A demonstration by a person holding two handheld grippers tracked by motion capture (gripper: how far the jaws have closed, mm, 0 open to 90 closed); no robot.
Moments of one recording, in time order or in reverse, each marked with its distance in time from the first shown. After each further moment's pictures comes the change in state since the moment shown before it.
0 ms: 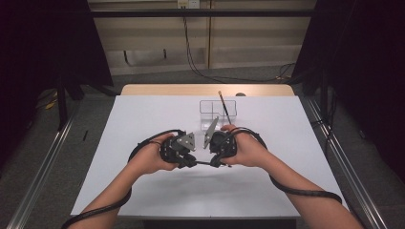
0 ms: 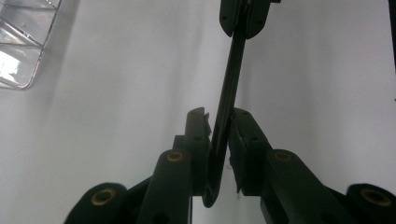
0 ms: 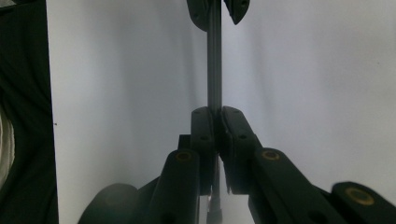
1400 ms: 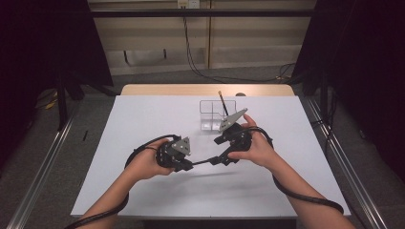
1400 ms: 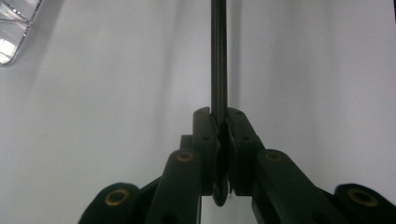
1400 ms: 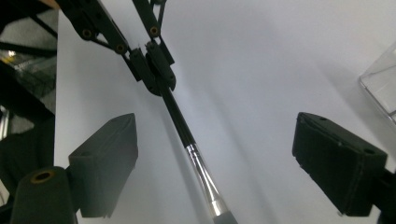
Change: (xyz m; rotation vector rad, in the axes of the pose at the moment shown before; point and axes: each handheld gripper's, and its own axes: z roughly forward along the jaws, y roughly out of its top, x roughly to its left) left arm -0.005 -0.020 0.005 -0.025 -0.005 -0.034; right arm -0.018 -0.038 -0.007 -0.433 -0.015 0.230
